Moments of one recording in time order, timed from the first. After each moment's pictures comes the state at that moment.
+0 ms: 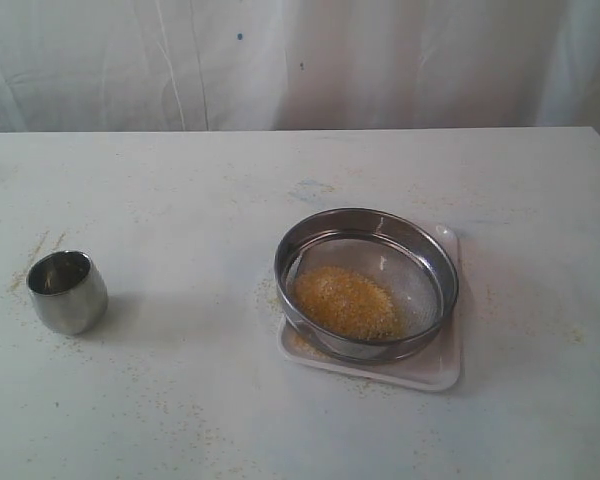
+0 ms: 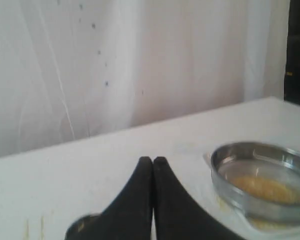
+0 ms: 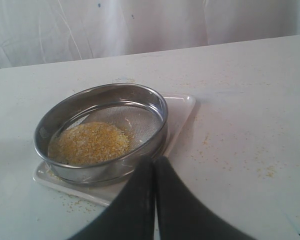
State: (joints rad) left arm -0.31 0.24 -0.17 0.13 -0.02 -0.10; right arm 0.26 0.01 -0.01 0.07 0.28 0.11
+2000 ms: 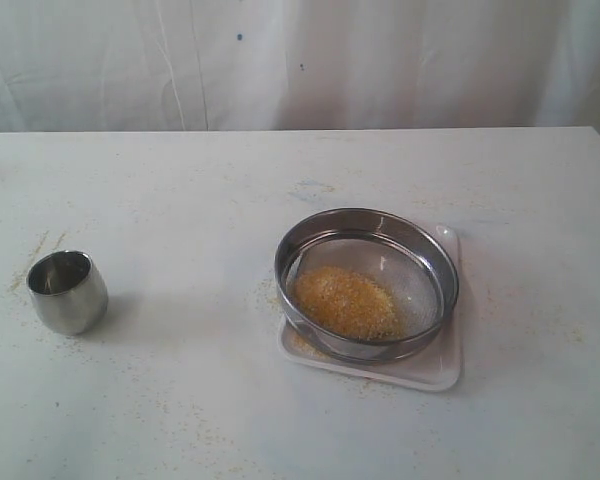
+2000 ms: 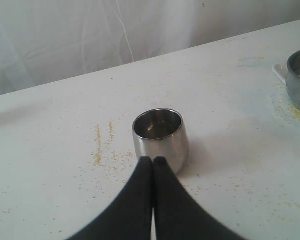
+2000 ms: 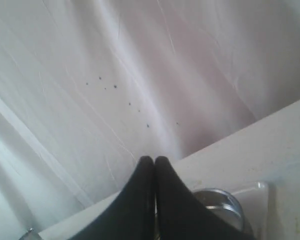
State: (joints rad) left arm -0.08 0.00 0.02 -0.04 0.22 0.18; right arm 0.26 0.01 0.00 0.29 -0.11 0.32
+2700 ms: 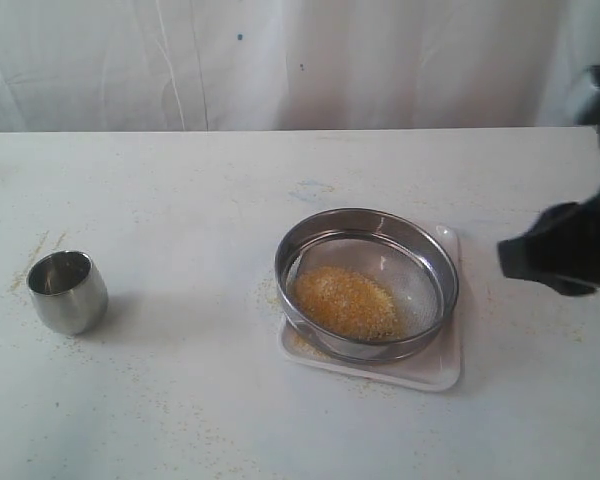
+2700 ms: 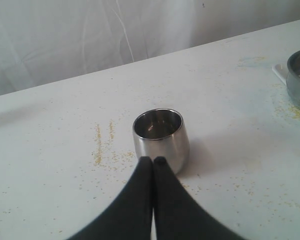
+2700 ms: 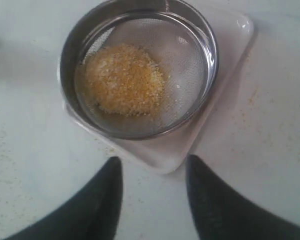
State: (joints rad) left arm -0.08 0.00 0.02 -0.04 0.22 0.18; right arm 0.27 1.02 -0.81 0.26 0.75 -0.16
